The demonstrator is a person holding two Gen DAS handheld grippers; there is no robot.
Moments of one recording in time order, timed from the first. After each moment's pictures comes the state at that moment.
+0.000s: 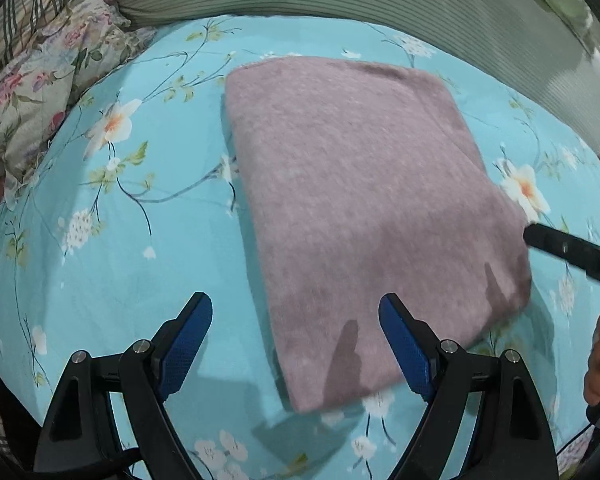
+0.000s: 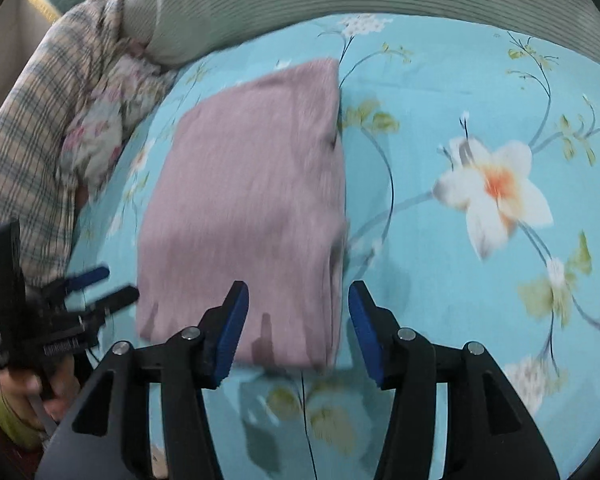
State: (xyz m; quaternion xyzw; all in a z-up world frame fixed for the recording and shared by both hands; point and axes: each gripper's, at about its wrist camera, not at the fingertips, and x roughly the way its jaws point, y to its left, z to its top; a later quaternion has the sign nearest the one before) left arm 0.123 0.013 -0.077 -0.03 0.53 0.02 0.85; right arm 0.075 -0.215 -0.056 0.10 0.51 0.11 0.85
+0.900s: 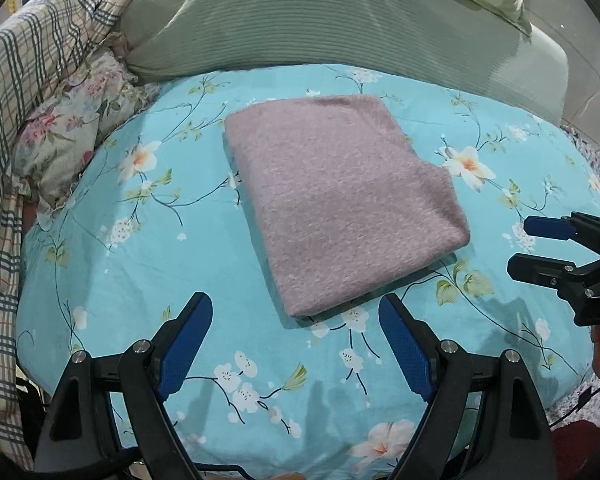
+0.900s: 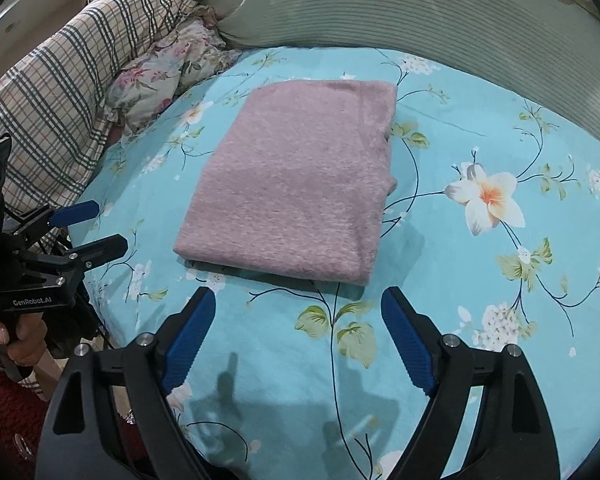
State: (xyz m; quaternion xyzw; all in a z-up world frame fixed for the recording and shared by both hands) left arm 0.018 -0.007 -0.028 0.02 0.46 0.00 0.89; right arm -0.013 -0.176 -0.021 -0.01 0.47 0.14 0.87
